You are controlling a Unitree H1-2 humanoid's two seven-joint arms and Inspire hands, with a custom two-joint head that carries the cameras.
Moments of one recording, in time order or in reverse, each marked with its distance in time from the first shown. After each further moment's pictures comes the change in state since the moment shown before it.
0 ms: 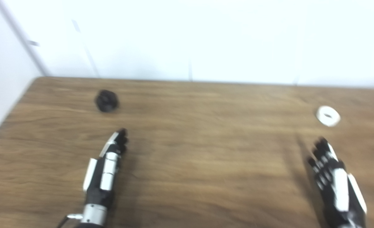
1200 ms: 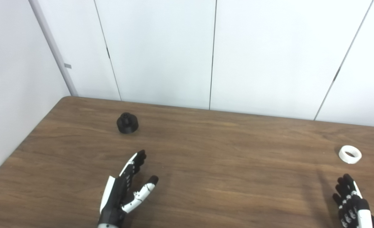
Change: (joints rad) left arm -0.002 -0.002 -0.004 -0.049 0.247 0.041 0.102; right arm -0.022 -0.013 -0.028 0.045 -0.009 -0.033 0.042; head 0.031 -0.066
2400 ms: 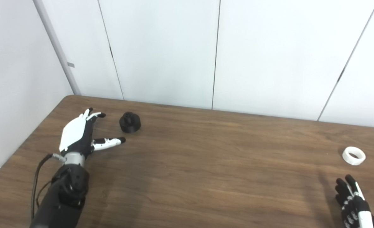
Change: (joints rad) left arm -0.454 0.363 0.023 0.369 0.496 0.381 0.014; right arm 0.003 -0.003 0.003 0.002 -0.036 -0.014 0.000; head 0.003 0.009
